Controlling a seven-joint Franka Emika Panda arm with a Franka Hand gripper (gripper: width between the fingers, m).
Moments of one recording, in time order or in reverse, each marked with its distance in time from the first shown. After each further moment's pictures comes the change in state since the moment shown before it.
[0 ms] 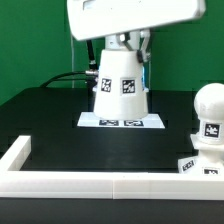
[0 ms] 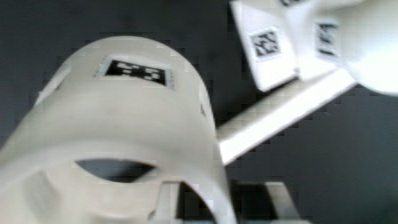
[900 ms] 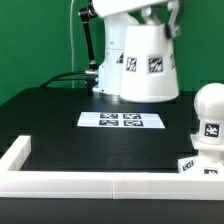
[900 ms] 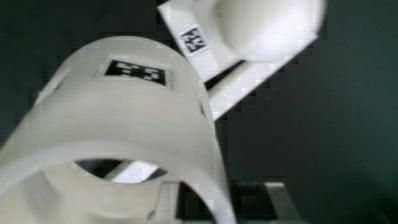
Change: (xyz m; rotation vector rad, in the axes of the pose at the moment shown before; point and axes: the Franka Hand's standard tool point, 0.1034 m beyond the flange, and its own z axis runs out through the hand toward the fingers) arm 0.002 -0.058 -0.032 0.022 -0.058 0.134
